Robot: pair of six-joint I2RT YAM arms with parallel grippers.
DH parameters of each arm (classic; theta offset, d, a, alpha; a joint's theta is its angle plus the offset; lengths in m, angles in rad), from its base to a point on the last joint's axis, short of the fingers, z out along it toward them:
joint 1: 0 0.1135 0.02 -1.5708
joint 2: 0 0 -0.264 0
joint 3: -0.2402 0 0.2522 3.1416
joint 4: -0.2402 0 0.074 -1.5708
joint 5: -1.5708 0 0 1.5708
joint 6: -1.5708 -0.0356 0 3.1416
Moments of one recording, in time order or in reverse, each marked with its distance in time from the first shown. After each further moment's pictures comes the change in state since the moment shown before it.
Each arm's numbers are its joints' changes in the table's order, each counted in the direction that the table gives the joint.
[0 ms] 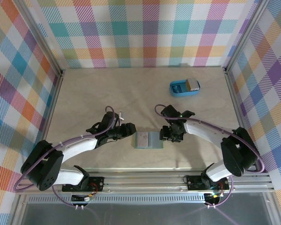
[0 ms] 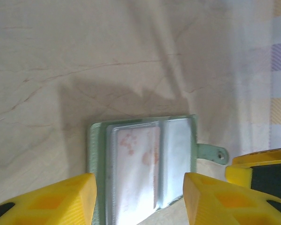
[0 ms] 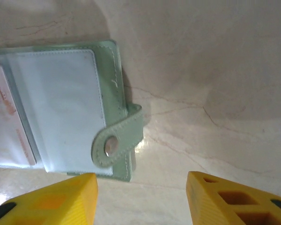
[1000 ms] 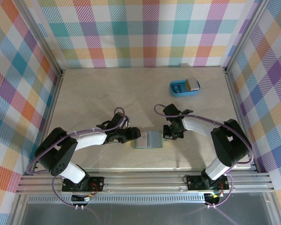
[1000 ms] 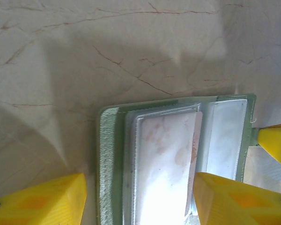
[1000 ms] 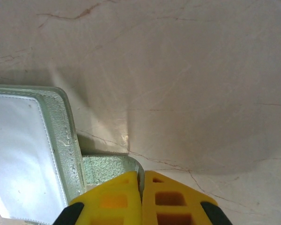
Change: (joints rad) left arm -0.058 0.188 -0.075 -0.047 -0.003 -0.011; right arm -0.089 0.098 0.036 0.118 0.041 0.137
